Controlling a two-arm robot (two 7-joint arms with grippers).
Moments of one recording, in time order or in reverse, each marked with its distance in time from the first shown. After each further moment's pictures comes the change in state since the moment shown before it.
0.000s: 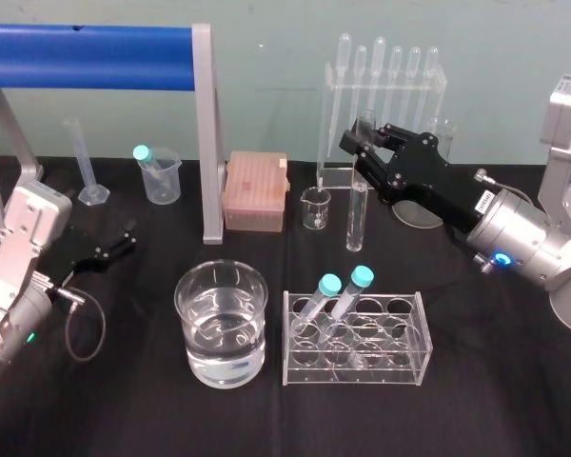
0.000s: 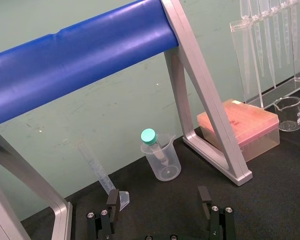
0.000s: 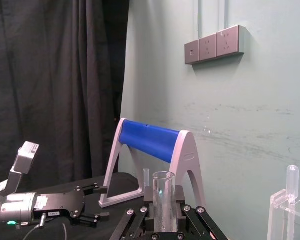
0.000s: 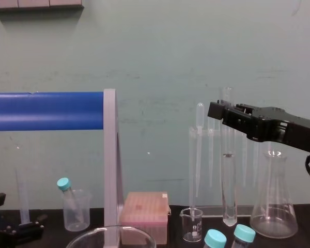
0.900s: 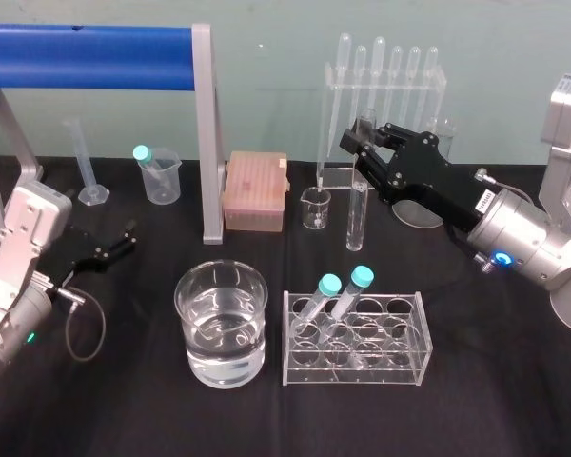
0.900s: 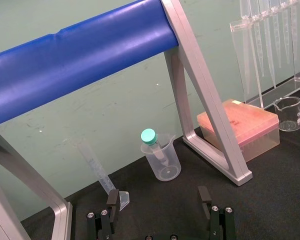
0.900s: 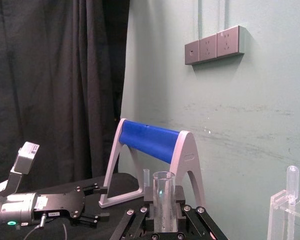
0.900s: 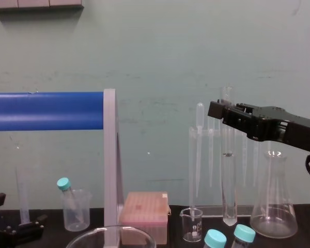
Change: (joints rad) left arm 0.000 0.000 0.000 0.000 0.000 0.000 0.000; right arm 0.000 0.001 0.000 -0.001 0.000 0.000 0.000
